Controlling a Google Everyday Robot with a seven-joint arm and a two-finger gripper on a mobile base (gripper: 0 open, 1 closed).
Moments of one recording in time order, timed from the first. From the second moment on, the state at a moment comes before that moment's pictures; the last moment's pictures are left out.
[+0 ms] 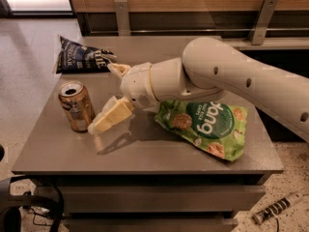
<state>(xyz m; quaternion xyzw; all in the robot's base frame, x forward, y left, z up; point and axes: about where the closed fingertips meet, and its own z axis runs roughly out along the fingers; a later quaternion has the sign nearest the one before) 0.510 0.125 0.888 -0.58 0.58 0.33 0.46</state>
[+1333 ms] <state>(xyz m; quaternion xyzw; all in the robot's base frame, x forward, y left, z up) 0.491 0.194 0.871 -0.55 0.55 0.41 0.48</state>
